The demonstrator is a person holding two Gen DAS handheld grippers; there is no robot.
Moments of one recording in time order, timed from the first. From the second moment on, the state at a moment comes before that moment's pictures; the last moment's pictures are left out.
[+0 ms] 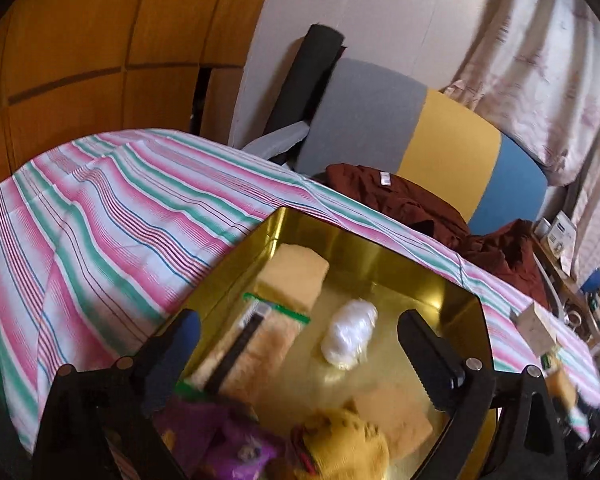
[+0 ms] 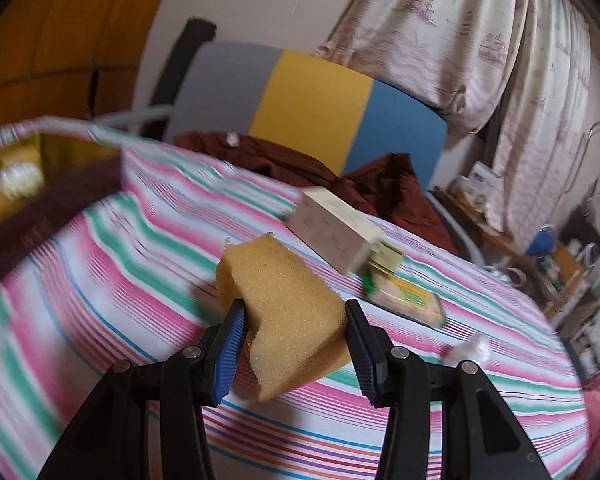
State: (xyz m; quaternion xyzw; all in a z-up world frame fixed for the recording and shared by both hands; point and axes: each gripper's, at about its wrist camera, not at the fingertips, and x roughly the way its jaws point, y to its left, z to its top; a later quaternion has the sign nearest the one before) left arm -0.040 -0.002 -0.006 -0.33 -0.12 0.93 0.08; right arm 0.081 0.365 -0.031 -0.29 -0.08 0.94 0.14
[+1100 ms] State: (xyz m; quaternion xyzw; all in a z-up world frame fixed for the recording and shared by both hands) left arm -0.001 0.009 -0.014 -0.32 -0.09 0.94 0.08; right arm -0.127 0.221 -0.015 -0.42 0.11 0.90 -0.06
